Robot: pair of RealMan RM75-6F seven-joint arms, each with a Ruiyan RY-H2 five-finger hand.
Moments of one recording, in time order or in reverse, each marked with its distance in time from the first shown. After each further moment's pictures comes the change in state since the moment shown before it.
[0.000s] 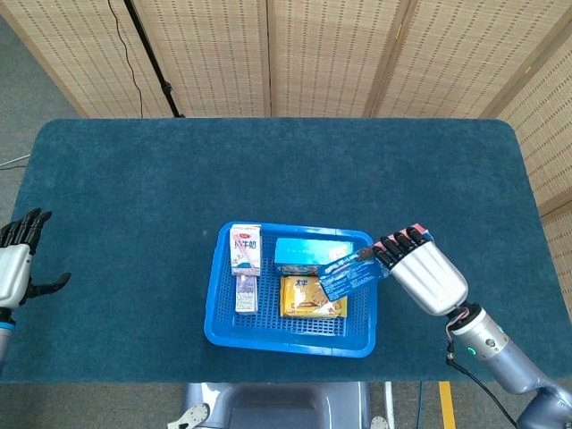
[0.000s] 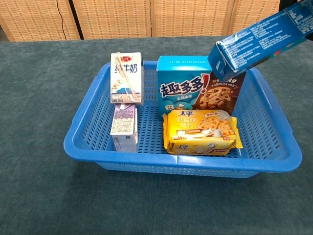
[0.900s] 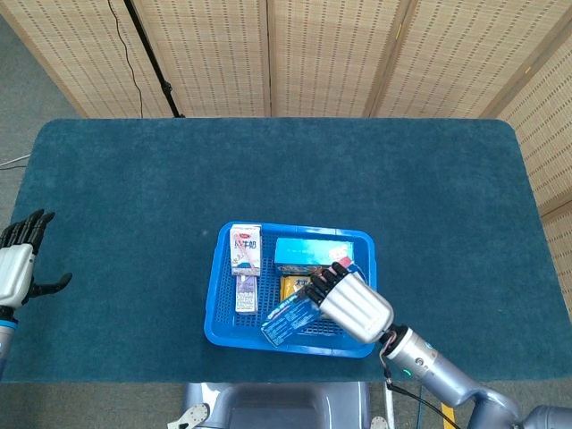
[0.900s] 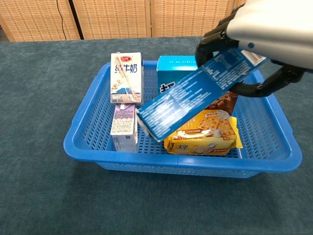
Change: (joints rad) left arm -0.011 -0.001 0.000 0.010 -0.016 -0.027 -0.001; right arm 0.058 -0.190 0.062 -0.174 0.014 -0.262 -0.252
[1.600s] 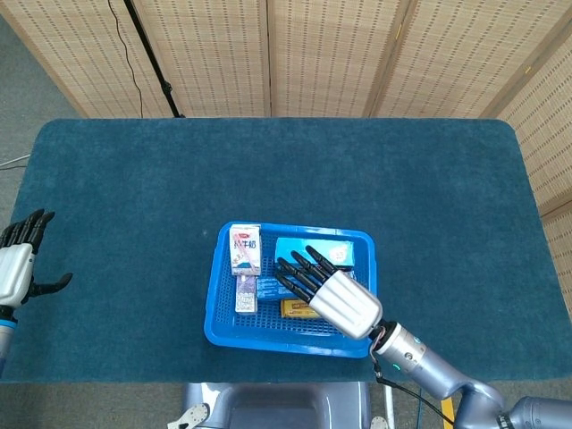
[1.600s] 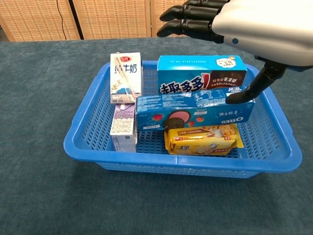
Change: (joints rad) left arm 0.000 0.002 0.000 0.001 0.003 -0.001 -0.012; right arm 0.013 -0.041 0.031 0.039 -0.012 0.001 0.037
